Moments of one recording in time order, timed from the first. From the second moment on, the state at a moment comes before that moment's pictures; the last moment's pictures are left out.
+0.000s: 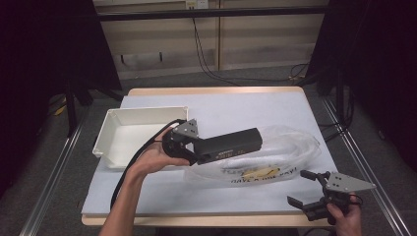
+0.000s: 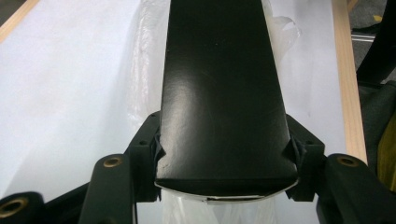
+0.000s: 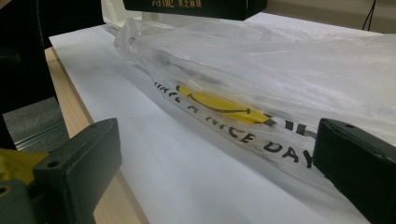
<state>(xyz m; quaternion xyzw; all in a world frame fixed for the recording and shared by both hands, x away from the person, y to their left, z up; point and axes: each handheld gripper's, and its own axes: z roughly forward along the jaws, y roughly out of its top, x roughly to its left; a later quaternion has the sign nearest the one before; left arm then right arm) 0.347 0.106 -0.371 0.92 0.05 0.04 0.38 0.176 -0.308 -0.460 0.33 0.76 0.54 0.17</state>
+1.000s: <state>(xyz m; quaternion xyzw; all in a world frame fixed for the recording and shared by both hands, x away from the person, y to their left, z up) 0.351 0.172 -0.349 0.91 0.09 0.05 0.40 0.174 -0.307 -0.464 0.33 0.75 0.54 0.19</state>
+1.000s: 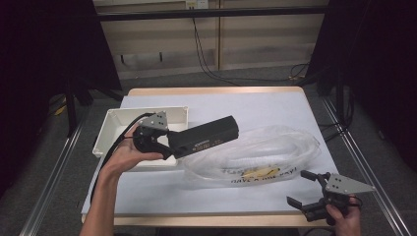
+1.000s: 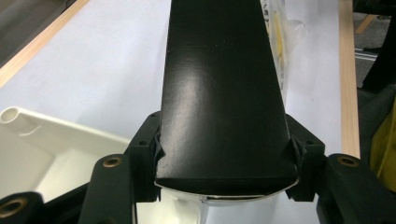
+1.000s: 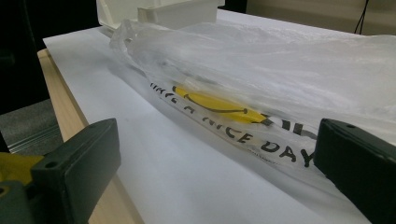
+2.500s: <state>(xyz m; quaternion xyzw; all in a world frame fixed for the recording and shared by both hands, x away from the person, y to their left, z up) 0.390 0.277 -0.337 0.90 0.18 0.10 0.39 0.175 -0.307 -0.466 0.33 0.75 0.54 0.19</state>
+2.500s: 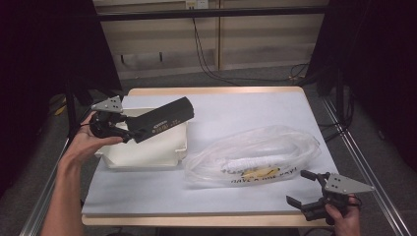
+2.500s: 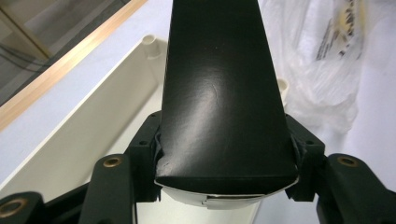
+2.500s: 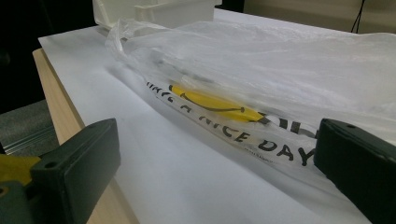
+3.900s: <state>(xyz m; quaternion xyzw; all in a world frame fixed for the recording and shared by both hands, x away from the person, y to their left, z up) 0.422 0.291 -0.393 0.91 0.24 0.08 0.34 0.175 -0.303 -0.468 0.33 0.76 0.53 0.18</state>
